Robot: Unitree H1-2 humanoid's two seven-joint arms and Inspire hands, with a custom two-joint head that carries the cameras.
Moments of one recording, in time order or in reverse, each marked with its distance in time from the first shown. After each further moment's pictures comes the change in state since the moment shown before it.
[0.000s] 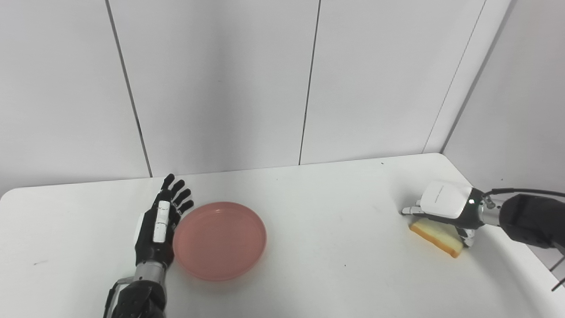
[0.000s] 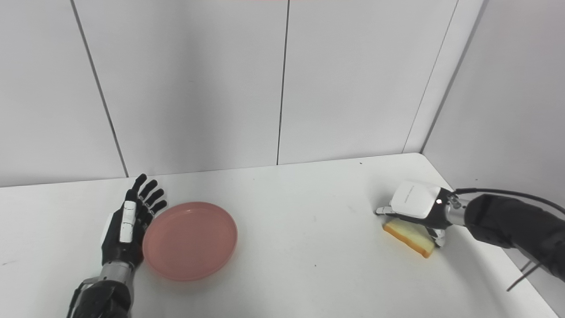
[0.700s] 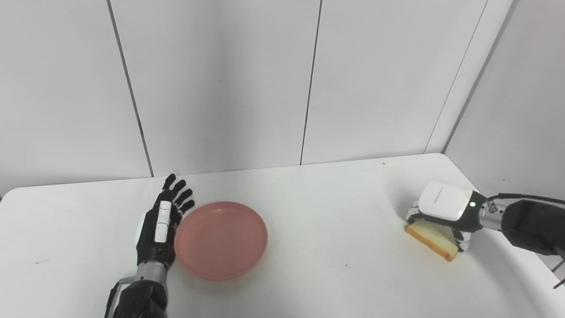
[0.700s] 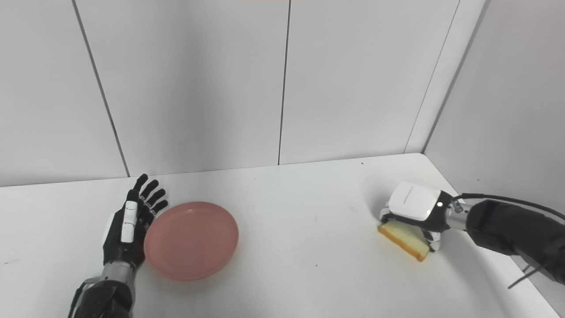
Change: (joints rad) left arm 0.004 -0.001 -0.001 -0.003 0.001 0.000 0.001; right arm 0.040 -0.020 -0.014 -0.130 0.064 -0.001 -0.076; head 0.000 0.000
